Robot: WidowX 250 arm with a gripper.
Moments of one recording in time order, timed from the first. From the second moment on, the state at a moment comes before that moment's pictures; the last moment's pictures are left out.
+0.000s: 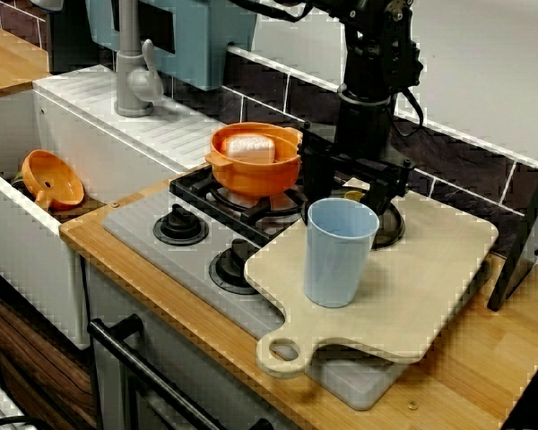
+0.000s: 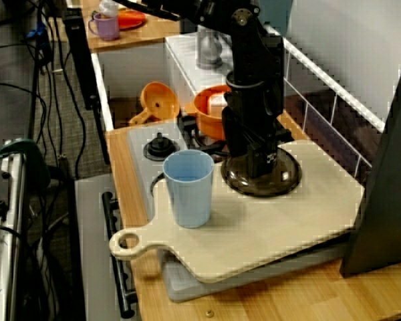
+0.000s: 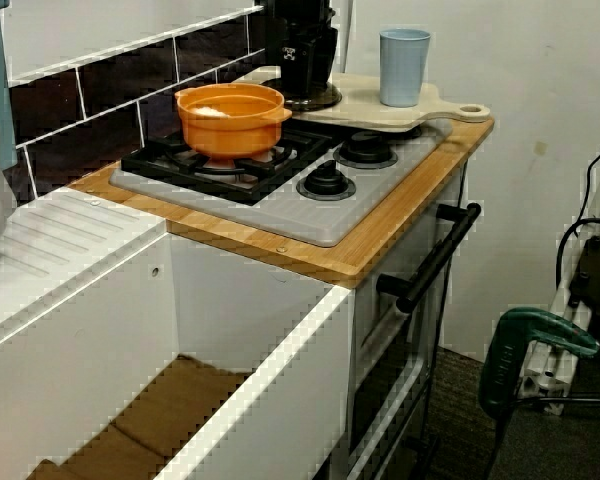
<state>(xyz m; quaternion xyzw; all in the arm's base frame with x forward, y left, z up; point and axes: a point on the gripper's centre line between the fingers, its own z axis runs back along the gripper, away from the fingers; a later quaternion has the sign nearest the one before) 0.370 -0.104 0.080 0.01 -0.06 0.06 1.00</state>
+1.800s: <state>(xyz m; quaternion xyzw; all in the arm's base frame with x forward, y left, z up) 0.391 -0.102 0.081 0.00 -0.08 0.09 0.99</state>
